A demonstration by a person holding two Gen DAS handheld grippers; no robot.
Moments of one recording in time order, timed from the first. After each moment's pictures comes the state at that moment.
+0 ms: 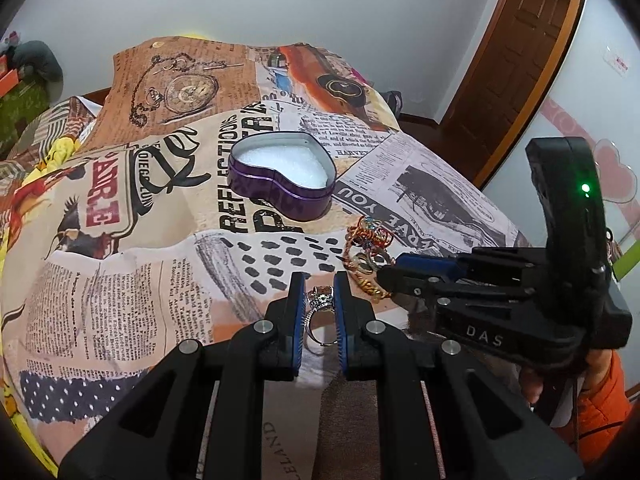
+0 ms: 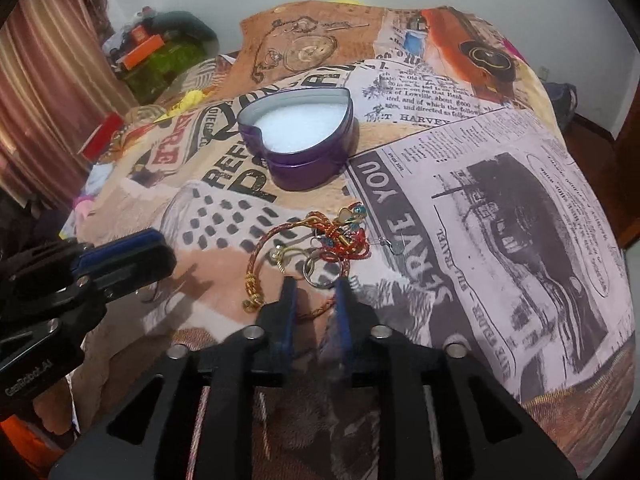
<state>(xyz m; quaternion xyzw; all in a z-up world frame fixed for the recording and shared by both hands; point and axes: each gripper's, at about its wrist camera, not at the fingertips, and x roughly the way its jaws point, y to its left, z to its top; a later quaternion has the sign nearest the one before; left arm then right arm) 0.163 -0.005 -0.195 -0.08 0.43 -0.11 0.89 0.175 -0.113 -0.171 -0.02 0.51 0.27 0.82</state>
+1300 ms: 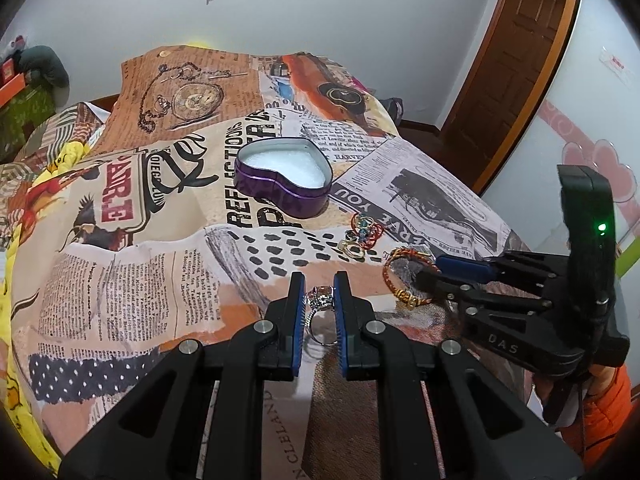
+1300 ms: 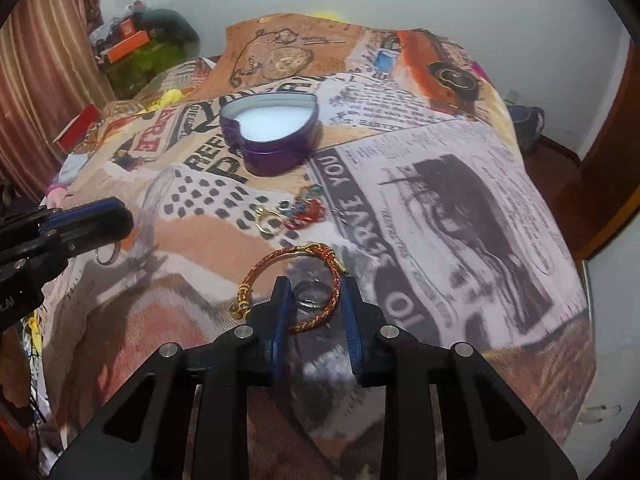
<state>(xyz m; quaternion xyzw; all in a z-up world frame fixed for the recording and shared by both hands) 0.139 -0.009 -0.182 -0.08 0.41 -0.10 0.90 0.142 -0.134 -0.157 -0.07 0.48 0.21 0.85</state>
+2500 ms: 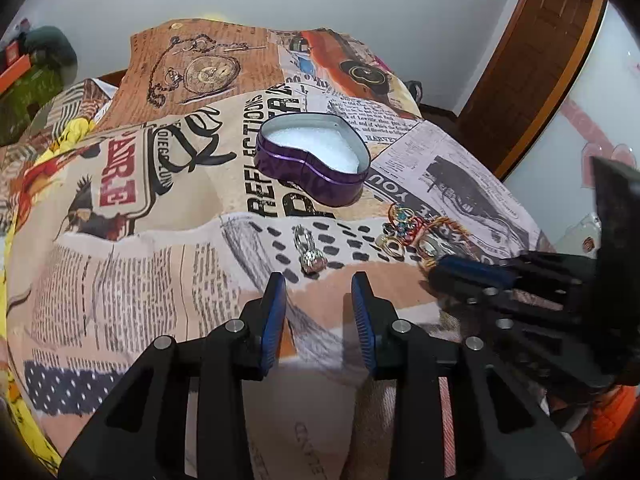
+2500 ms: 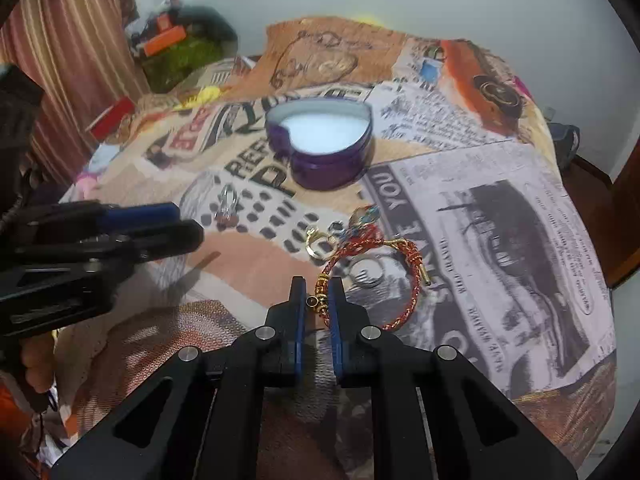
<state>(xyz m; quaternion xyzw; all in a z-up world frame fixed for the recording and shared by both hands) 0.170 0.003 -0.207 -0.08 0.45 -0.08 0.88 0.149 -0.114 -0.161 -0.07 0.46 0.28 0.84</state>
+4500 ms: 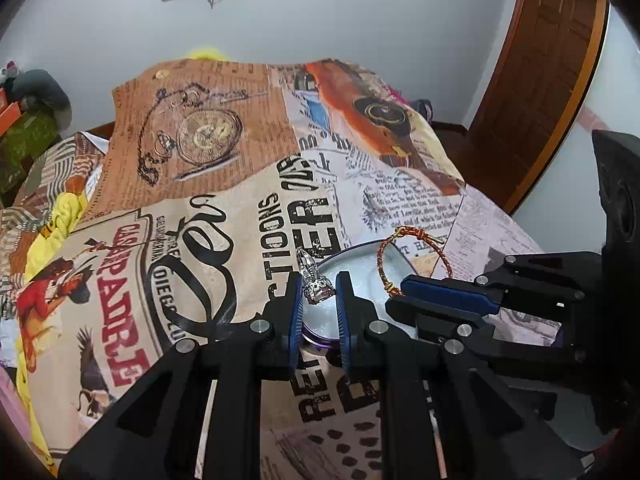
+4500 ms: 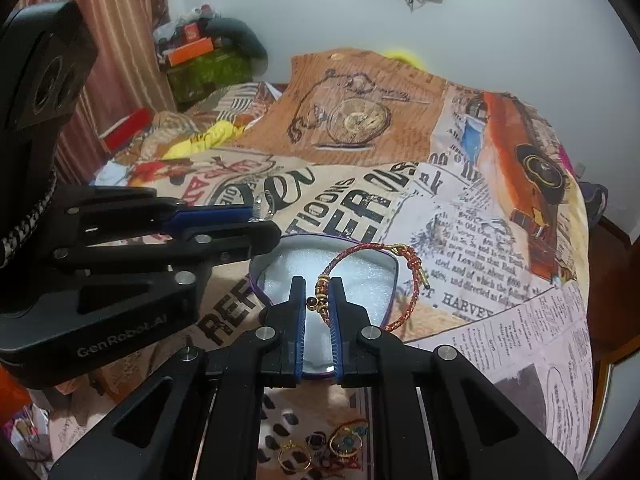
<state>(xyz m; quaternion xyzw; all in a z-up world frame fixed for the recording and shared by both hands) 0.296 0.028 -0.186 -0.04 0.42 -0.07 0.90 0.251 -0.055 -0.146 -0.11 0.41 0.34 0.84</state>
